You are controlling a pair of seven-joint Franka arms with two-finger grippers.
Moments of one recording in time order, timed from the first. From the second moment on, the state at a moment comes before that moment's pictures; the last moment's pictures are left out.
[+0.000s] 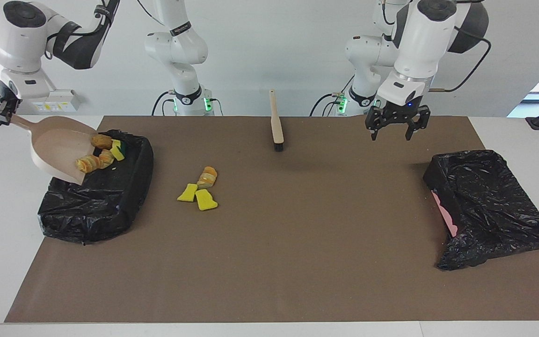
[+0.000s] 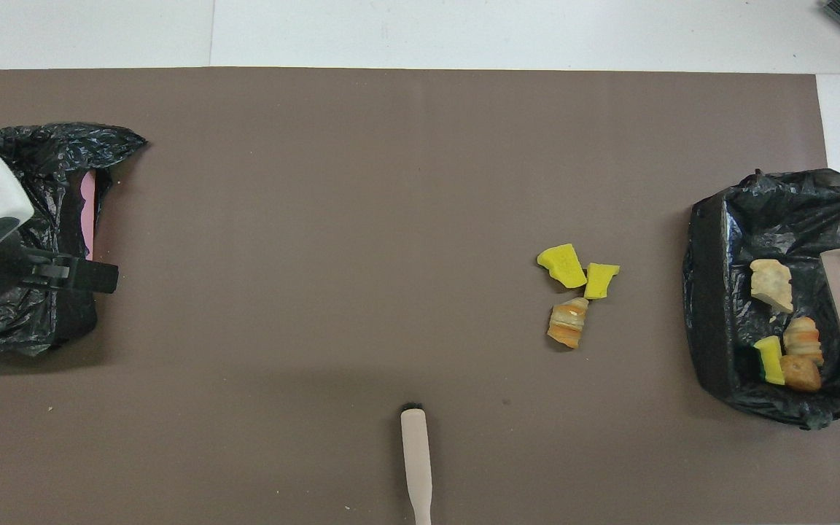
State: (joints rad) left arm -0.13 -0.15 -0.02 -1.74 0.00 1.63 0.03; right arm -0.17 -0.21 -0.26 -2.09 -0.85 2.18 -1.75
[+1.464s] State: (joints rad) left arm -0.02 -0.05 -0.02 -1.49 -0.06 1.44 0.12; right arm -0.15 -0.30 0.14 -1.98 -0.34 1.80 -0.91
